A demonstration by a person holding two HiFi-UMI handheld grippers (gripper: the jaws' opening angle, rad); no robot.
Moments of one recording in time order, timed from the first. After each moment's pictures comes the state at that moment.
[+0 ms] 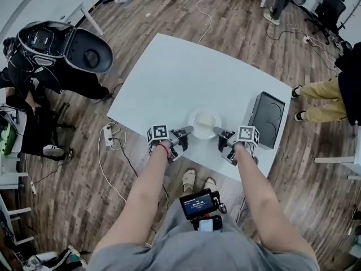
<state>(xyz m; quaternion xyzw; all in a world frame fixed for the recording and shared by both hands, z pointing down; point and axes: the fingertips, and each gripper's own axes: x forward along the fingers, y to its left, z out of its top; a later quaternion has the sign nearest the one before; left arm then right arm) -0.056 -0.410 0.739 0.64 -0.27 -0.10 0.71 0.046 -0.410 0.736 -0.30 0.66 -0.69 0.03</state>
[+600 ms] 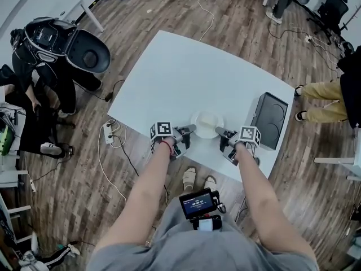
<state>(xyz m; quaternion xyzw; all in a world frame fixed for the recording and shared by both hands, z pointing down) -0.056 -0.415 0.751 0.63 -0.27 -0.08 0.72 0.045 -0.411 0.754 -0.31 0.63 -0.71 0.03</state>
